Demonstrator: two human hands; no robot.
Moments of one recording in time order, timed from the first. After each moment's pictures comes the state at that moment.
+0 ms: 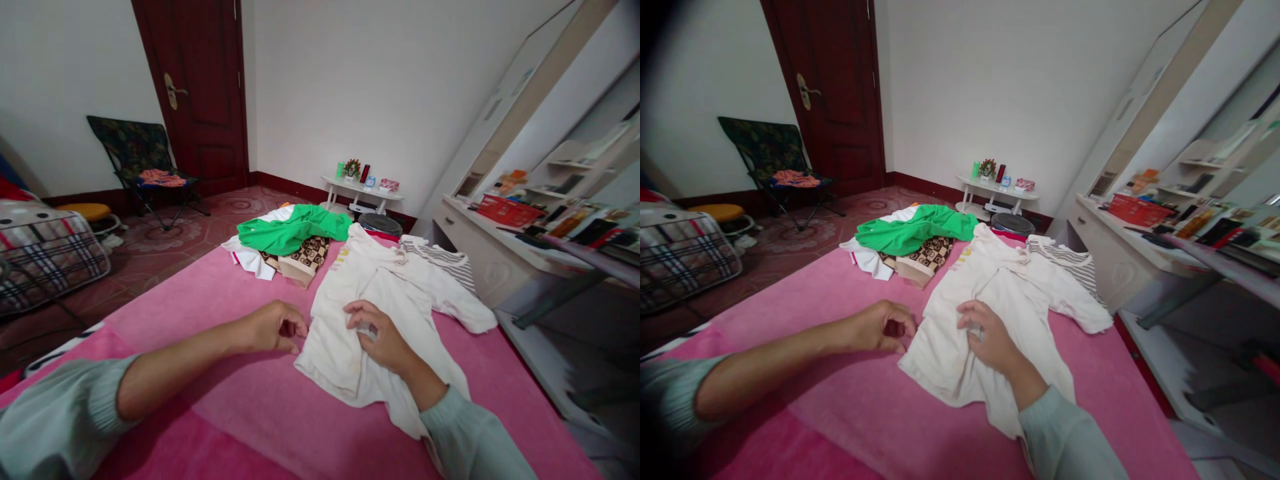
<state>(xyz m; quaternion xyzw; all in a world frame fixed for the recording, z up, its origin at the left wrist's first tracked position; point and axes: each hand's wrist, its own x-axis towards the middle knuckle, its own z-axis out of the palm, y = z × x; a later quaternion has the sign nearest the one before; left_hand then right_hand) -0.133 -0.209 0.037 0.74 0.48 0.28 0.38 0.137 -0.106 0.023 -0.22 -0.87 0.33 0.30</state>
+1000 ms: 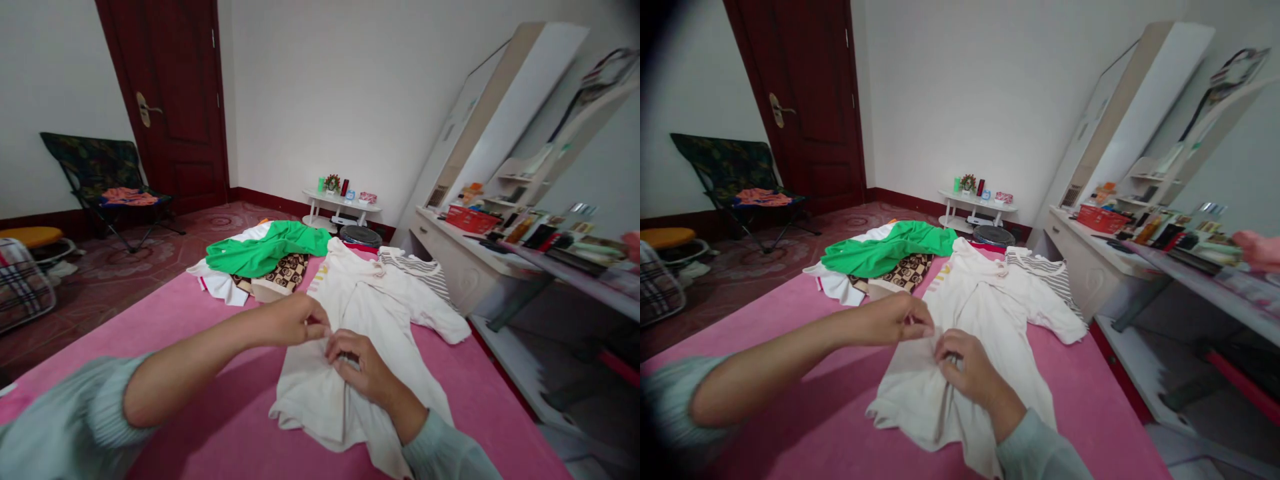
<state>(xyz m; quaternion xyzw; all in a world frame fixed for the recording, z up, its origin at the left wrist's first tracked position) -0.079 -0.145 0.106 0.85 0.42 0.20 0.22 0.141 -0.112 0.032 -0.18 -0.85 0.39 0.30</state>
